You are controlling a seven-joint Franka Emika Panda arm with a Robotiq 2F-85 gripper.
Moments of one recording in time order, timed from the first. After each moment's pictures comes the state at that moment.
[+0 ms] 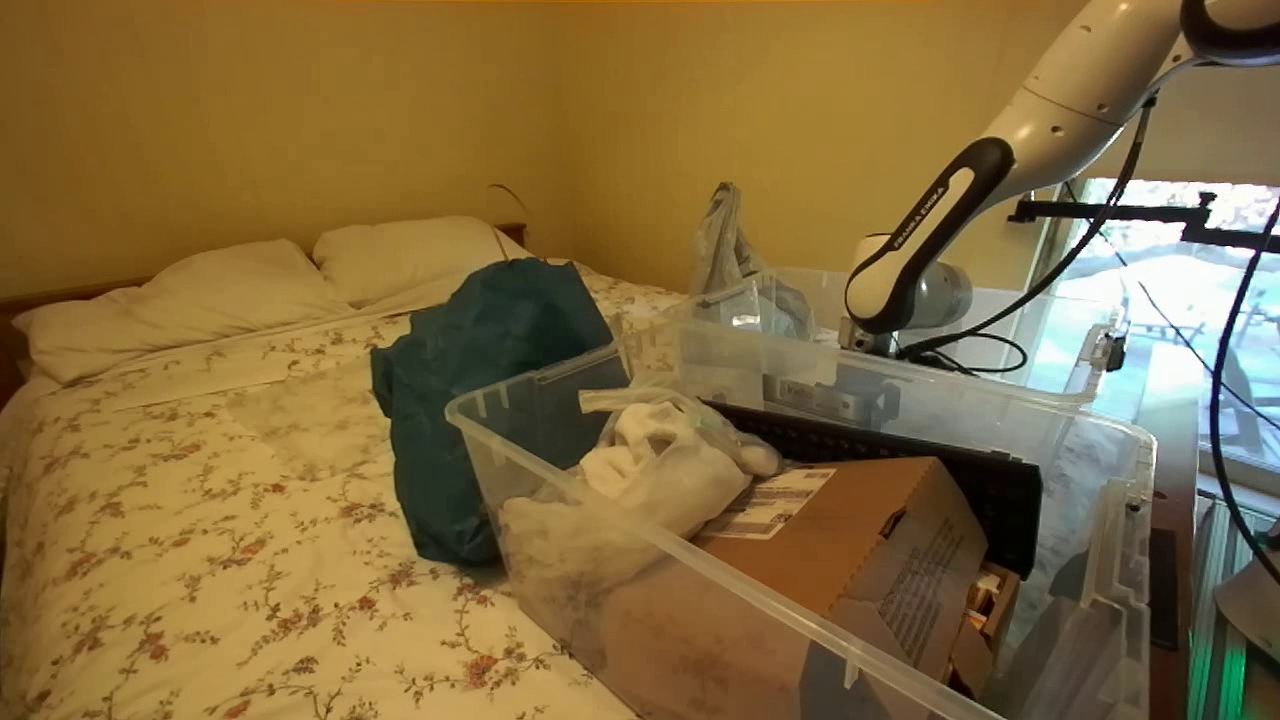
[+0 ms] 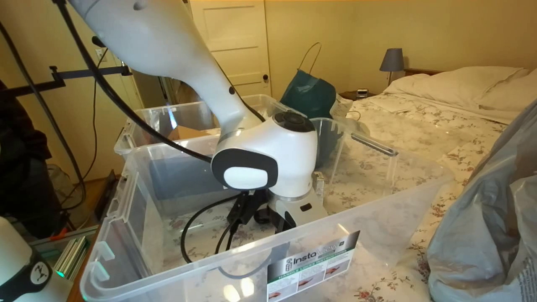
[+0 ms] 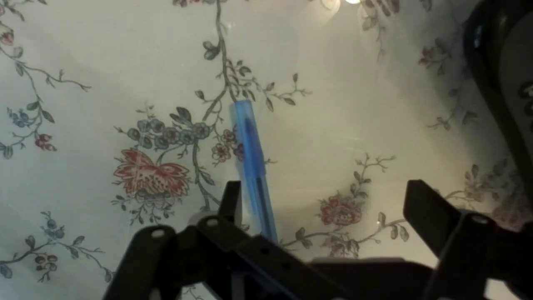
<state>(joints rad) -0.03 0.46 -0.03 -2.27 0.27 2.66 0.30</state>
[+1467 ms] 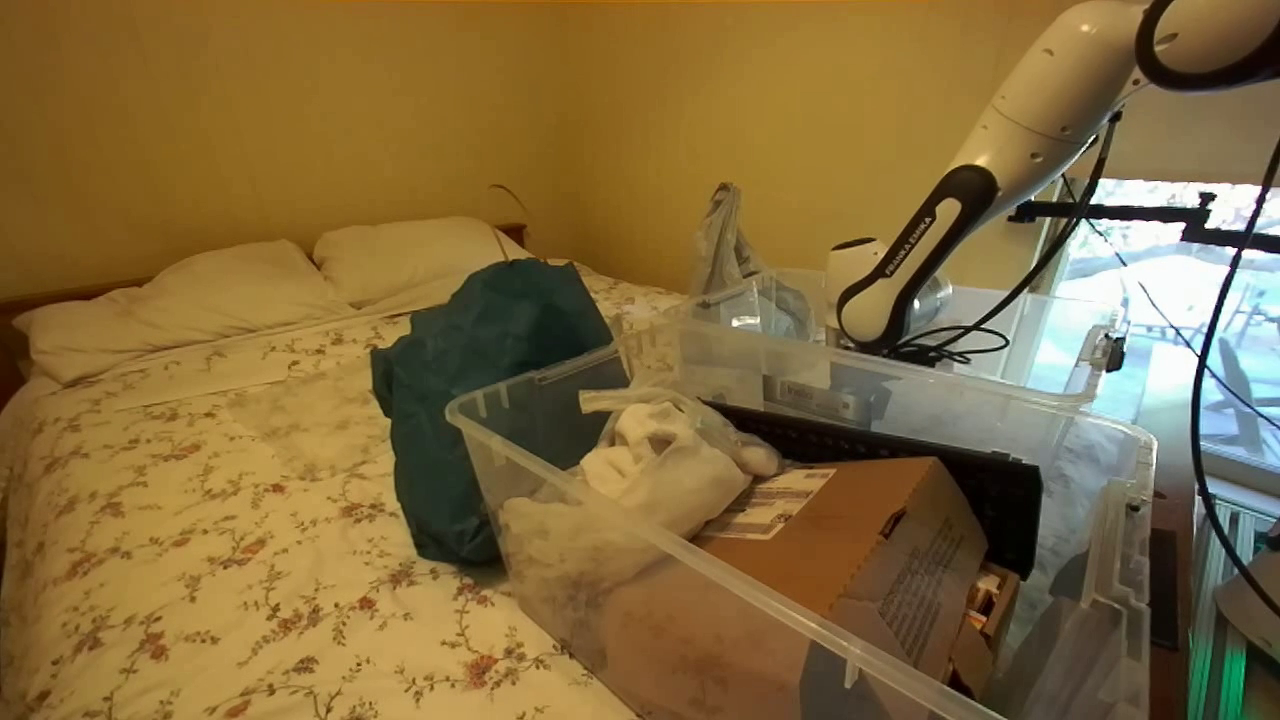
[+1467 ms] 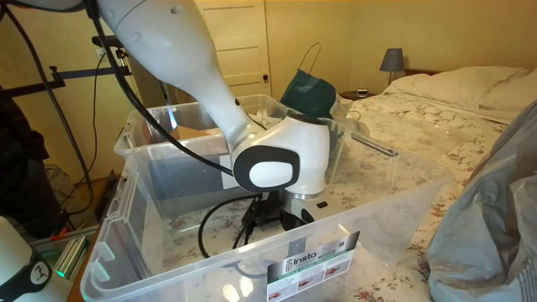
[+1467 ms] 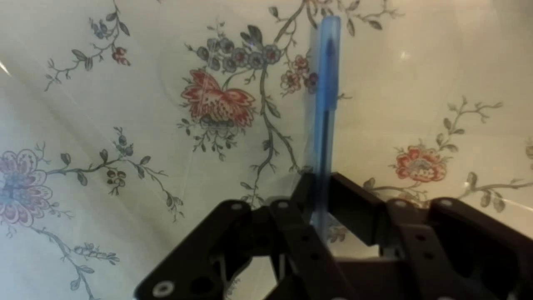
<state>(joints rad) 0.15 0.55 -0.23 -2.16 0.02 2.58 0.48</state>
